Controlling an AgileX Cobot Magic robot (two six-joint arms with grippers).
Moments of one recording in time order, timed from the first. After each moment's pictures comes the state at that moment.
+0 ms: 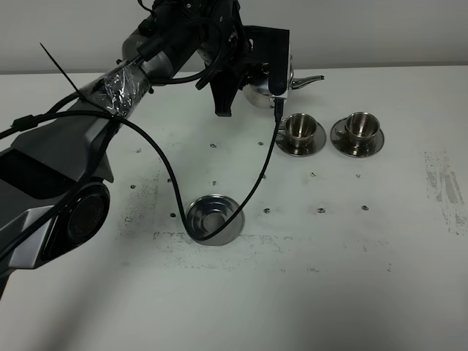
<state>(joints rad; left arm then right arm) -0.53 2.55 -2.52 0.11 0.99 1.20 0.10 0.02 -0.49 0.01 1.07 -0.08</state>
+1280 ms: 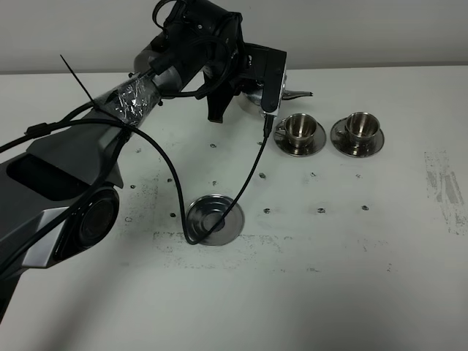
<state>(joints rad) -0.53 2.60 -2.52 0.23 0.94 1.26 0.10 0.02 -0.49 0.01 1.07 -0.08</state>
